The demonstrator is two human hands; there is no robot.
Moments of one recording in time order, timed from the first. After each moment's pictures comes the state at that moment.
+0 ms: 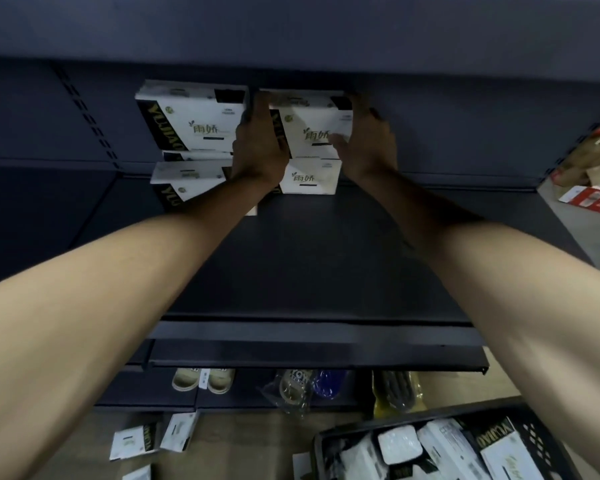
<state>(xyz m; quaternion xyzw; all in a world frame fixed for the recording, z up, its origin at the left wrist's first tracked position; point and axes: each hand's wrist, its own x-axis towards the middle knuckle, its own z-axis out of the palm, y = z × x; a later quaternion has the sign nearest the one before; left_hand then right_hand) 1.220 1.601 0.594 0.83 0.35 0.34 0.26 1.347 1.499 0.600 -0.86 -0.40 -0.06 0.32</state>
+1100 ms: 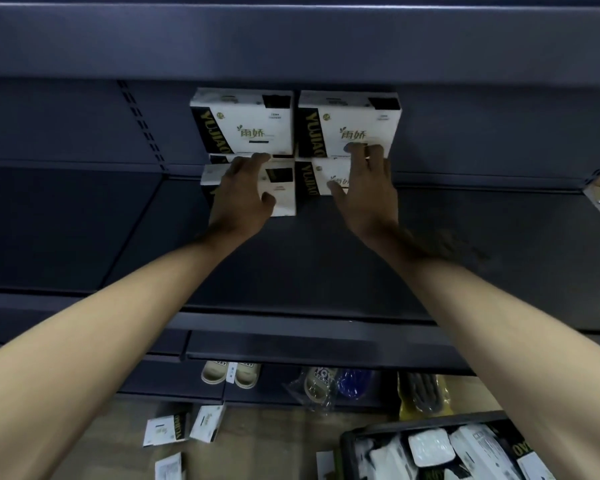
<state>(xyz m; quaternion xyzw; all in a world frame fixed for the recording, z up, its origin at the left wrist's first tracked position) 1.112 1.629 0.556 0.89 0.31 0.28 0.19 1.270 1.500 0.554 -0.85 -0.44 -0.10 0.28</state>
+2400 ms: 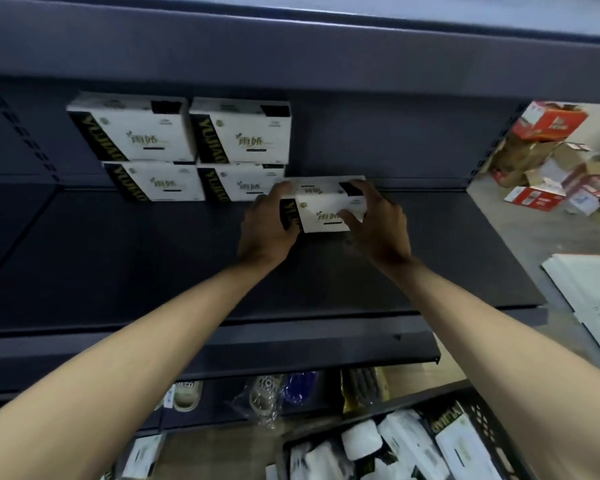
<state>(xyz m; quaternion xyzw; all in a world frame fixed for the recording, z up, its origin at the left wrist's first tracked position) 1.230 1.490 0.533 0.87 0.27 0.27 0.32 1.364 1.351 0.540 -0.87 -0.38 -0.07 0.32</state>
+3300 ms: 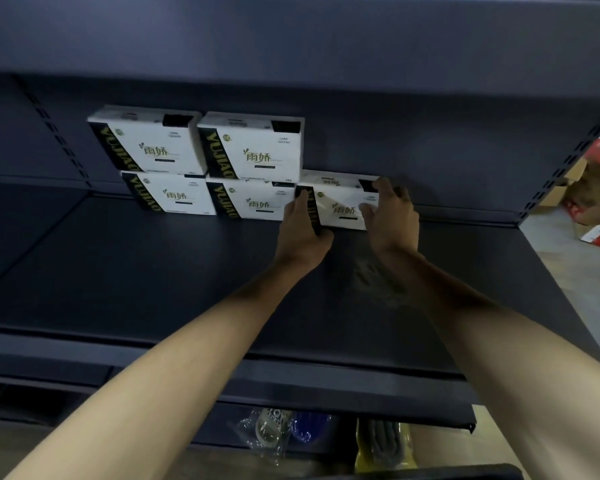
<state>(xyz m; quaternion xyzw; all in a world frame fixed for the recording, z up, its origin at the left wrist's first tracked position) 1.310 1.487 0.512 0.80 0.32 0.30 0.40 1.441 1.405 0.523 -0.88 -0.36 -0.08 0.31</state>
